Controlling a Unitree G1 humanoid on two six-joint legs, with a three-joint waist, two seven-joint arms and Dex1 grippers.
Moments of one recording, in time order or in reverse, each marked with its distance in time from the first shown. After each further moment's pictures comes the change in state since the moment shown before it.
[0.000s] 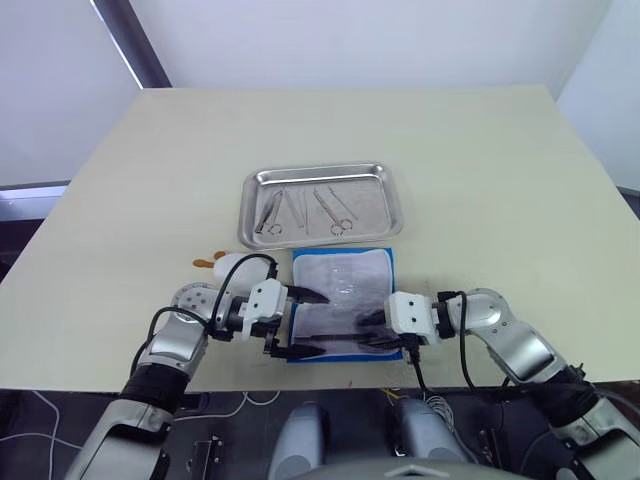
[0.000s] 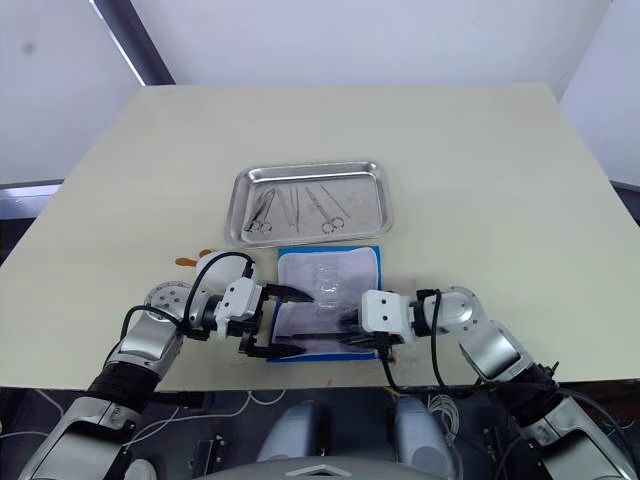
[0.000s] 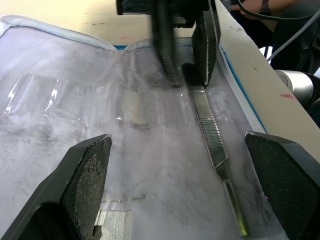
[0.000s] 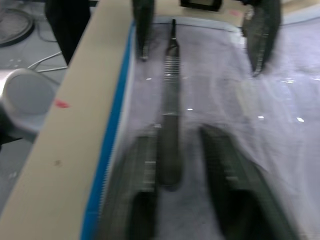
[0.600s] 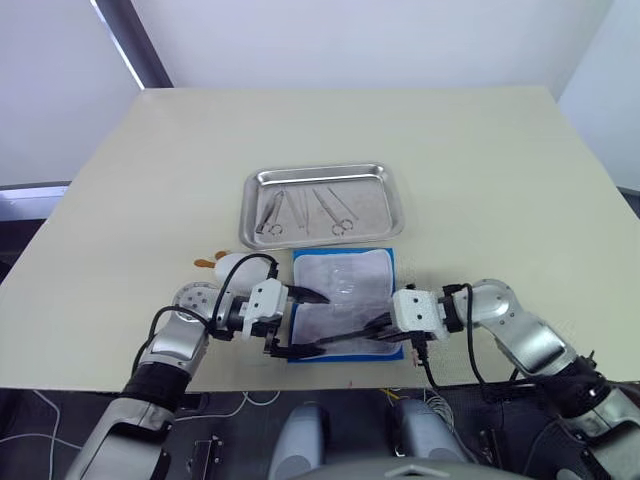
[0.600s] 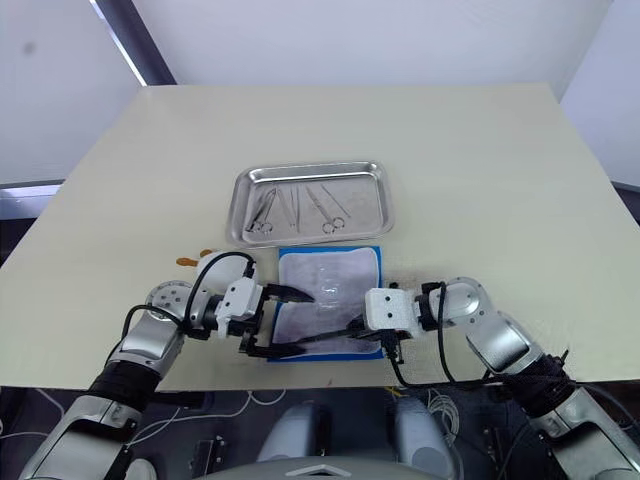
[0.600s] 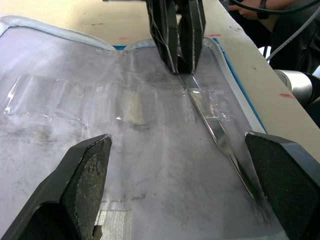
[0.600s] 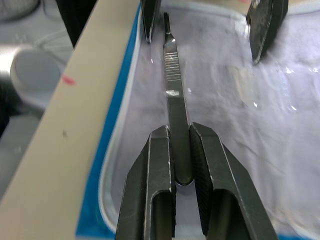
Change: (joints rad) left arm -0.008 -0.004 -0.004 0.008 0.000 -0.005 -0.001; right arm -0.061 -0.074 0.001 -0.090 -0.021 0.100 0.043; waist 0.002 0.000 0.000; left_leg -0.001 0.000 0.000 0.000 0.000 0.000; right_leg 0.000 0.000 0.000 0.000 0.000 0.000
